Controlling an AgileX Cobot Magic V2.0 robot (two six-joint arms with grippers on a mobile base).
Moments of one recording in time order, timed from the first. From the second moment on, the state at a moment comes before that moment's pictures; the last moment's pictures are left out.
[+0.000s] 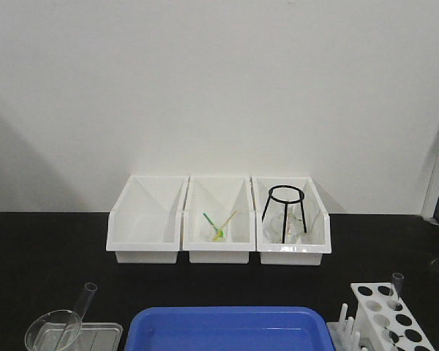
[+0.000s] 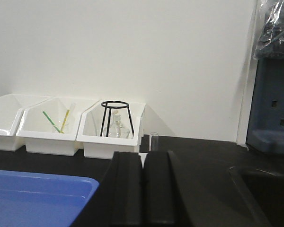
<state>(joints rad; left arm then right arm) -0.04 -0.01 0.03 0.08 0.17 -0.13 0.05 -0.01 0.03 -0.04 -0.03 0.02</state>
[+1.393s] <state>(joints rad) -0.04 0.80 -0.74 0.06 -0.13 -0.08 0.05 0.84 -0.69 -0.04 -0.17 -0.11</state>
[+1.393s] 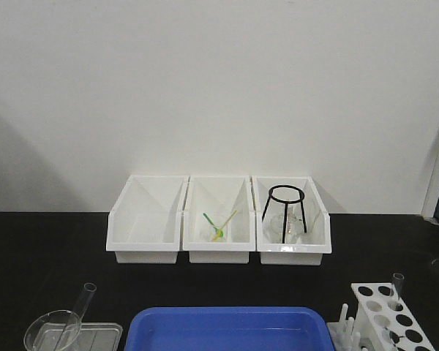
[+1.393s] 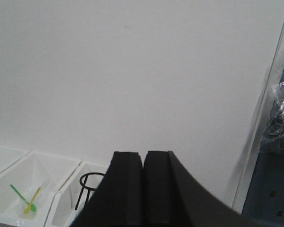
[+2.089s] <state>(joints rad) -0.04 0.80 -0.74 0.06 -0.18 -0.08 0.05 0.84 -0.69 -0.04 -0.15 -0.10</state>
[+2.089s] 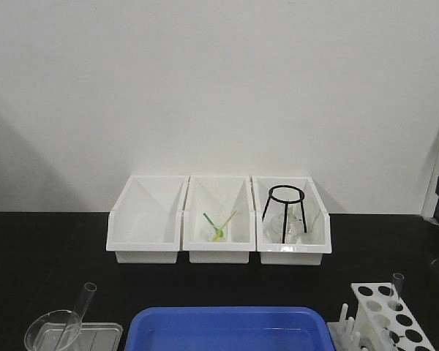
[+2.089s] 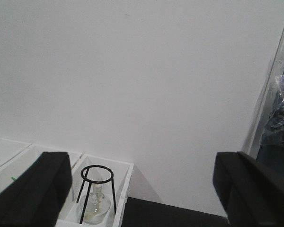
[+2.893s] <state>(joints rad) -0.26 1.17 -0.53 0.37 -0.08 -0.10 0.05 0.84 -0.57 -0.05 -0.27 -0.09</state>
